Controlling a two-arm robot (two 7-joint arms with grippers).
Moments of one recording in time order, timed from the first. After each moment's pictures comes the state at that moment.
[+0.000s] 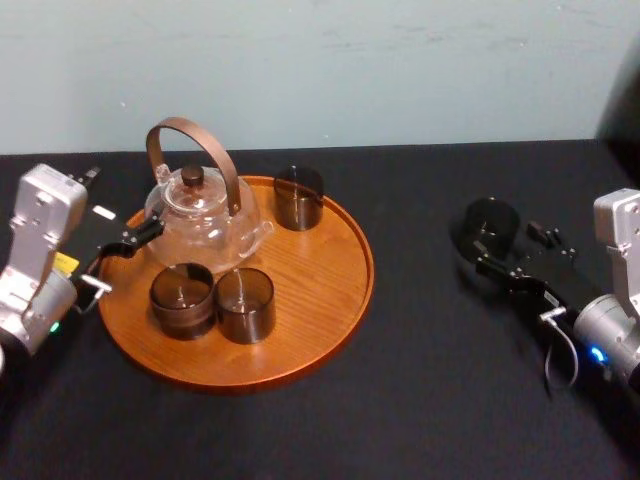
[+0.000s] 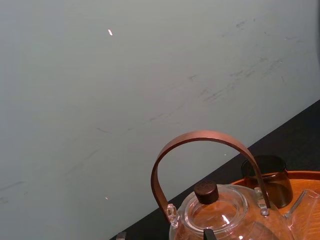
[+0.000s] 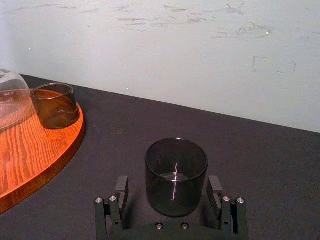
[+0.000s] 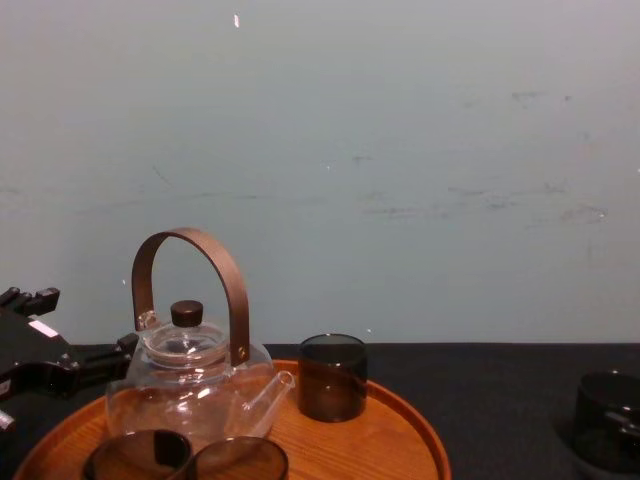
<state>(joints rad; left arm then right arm) -0.20 0.60 0.45 -1.41 -0.25 -0.12 0.03 0.10 0.35 -0.14 -1.32 0.26 -0.03 0.32</state>
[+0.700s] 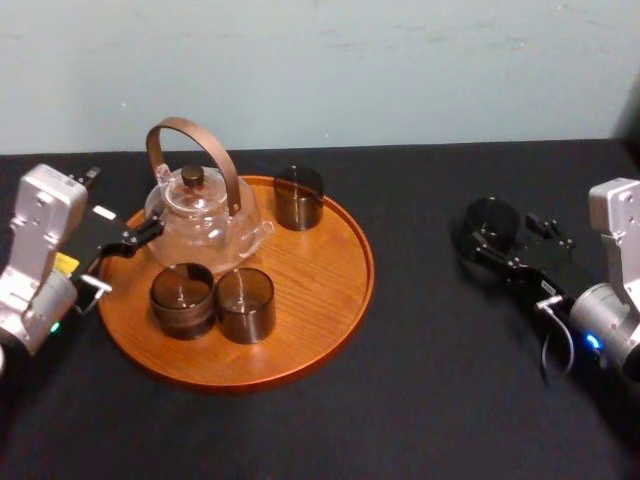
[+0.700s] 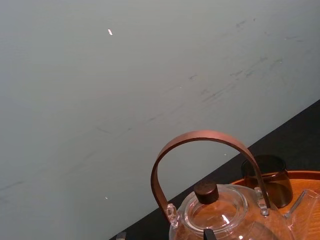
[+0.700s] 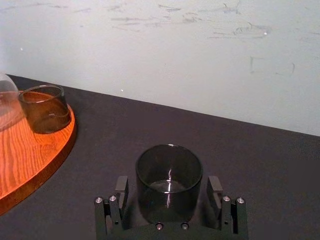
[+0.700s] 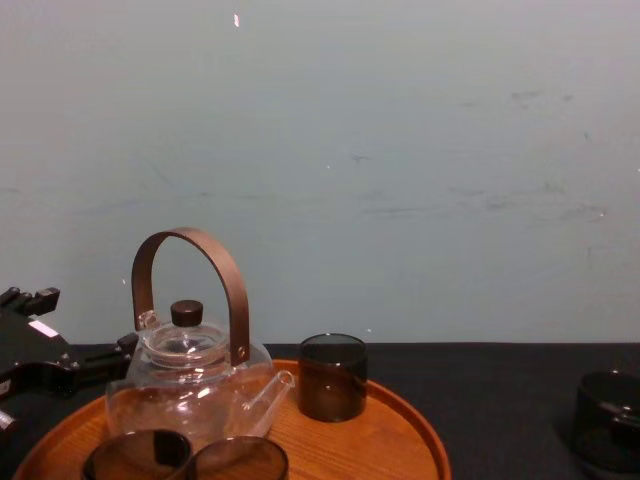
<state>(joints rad) -0.20 0.60 0.45 -1.41 -0.25 -0.12 0.03 0.15 0.33 -0.14 -1.25 0.25 -0.04 0.32</state>
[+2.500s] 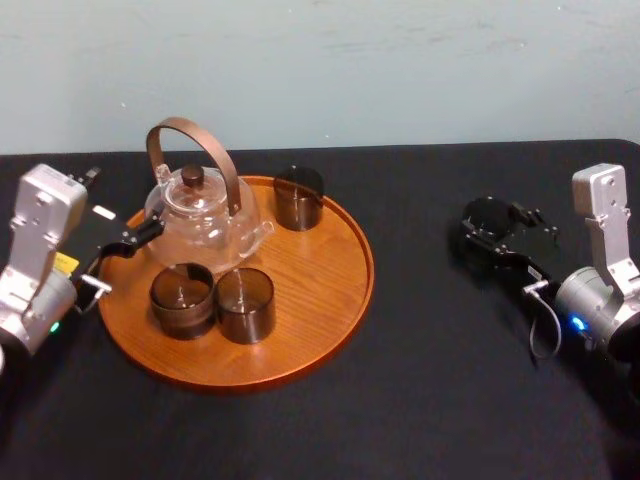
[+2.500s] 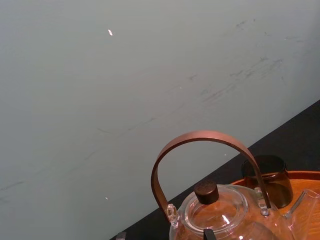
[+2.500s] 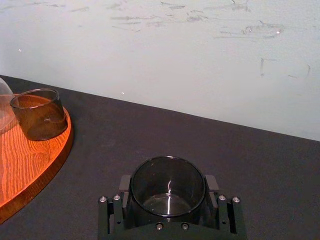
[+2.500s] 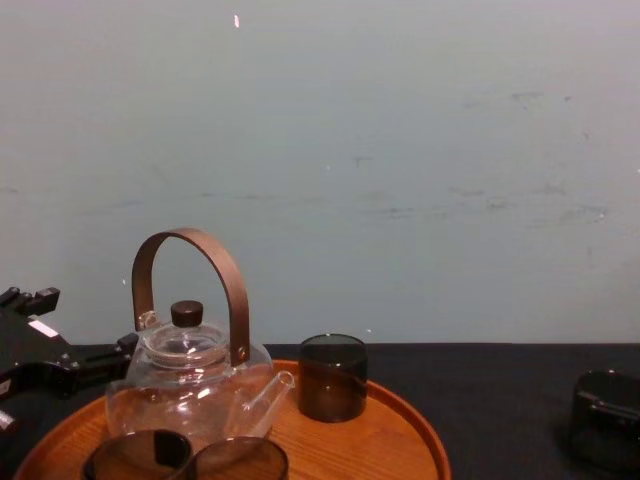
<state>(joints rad) -0.20 0.60 0.45 -1.41 -0.25 -0.12 0.03 0.25 0.31 -0.17 -1.13 0.25 -0.06 0.35</state>
